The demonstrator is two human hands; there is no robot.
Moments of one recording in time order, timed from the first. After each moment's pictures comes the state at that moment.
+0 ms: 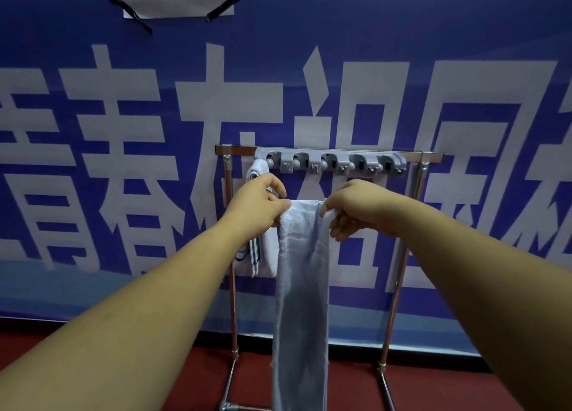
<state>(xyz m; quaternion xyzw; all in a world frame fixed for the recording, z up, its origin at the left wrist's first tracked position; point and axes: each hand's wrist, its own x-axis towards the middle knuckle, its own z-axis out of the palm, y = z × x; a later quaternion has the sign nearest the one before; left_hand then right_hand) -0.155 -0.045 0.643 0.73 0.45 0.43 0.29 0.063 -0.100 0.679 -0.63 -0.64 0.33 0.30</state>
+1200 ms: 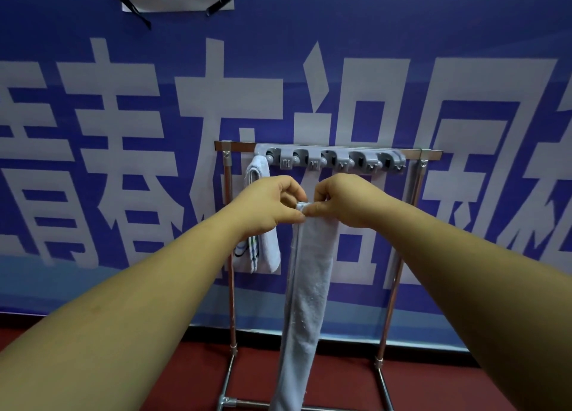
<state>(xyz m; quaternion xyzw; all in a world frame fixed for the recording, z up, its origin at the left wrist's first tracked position) -0.156 -0.062 0.658 0.81 0.39 0.32 0.30 0.043 -0.092 0.678 -0.63 -0.76 0.01 0.17</state>
